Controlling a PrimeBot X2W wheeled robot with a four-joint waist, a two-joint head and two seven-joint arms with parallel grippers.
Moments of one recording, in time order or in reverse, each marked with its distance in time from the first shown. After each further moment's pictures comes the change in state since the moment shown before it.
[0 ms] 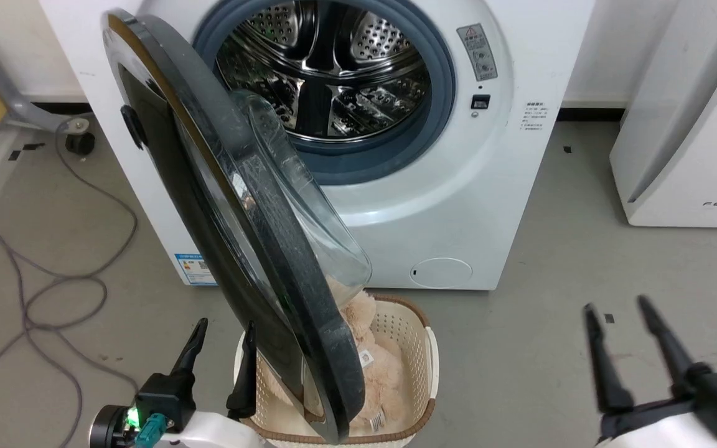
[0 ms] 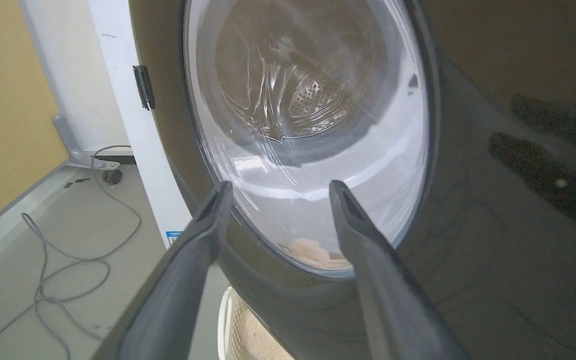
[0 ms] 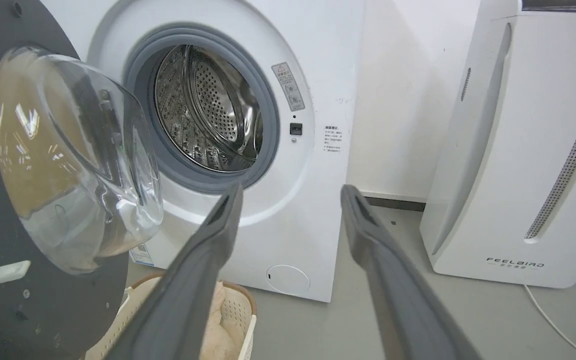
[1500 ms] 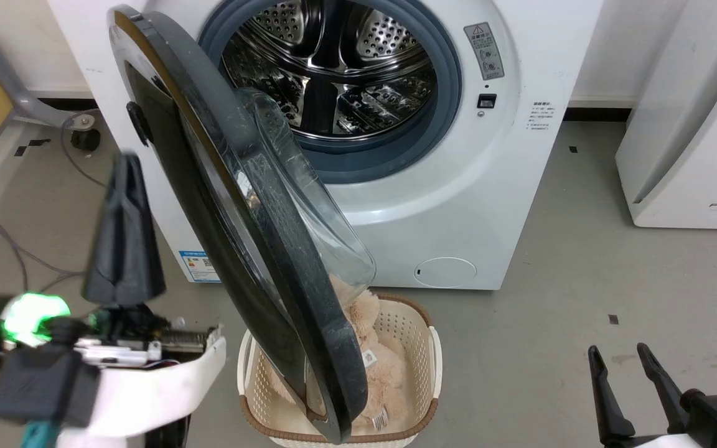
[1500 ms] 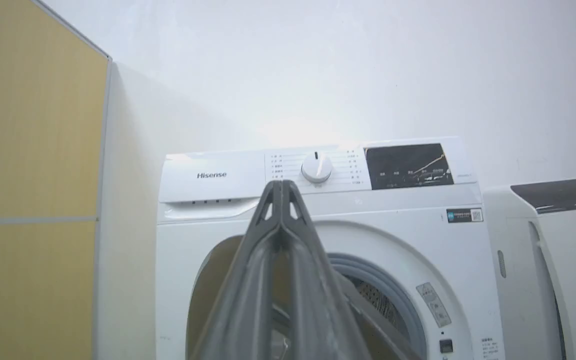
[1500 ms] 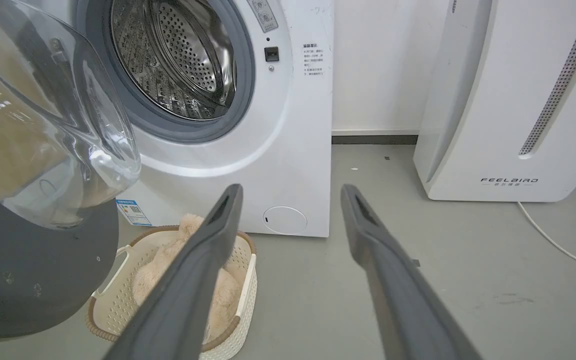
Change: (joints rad) left arm -0.115 0.053 0.044 -0.576 0.091 0.100 -0.001; right arm 0.038 0.001 -0.013 0.156 0.056 0.000 0.005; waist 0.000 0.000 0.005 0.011
